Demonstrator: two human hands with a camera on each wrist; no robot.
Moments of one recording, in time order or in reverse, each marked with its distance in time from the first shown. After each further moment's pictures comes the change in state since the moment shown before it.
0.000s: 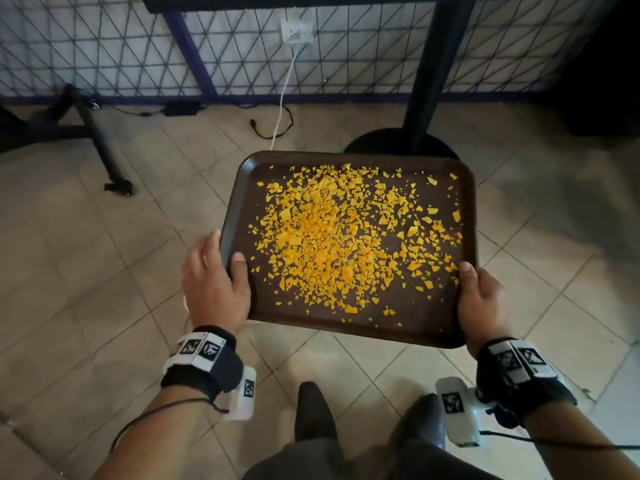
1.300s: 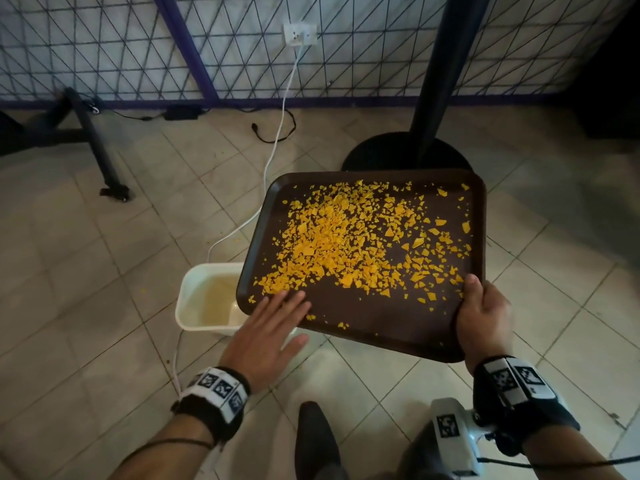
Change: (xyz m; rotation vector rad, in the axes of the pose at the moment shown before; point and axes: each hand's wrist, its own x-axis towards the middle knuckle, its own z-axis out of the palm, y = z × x) left_hand -0.045 -0.033 0.061 0.302 -0.733 0.553; right_hand 0.024 0.030 0.034 -0.041 0.133 -0.091
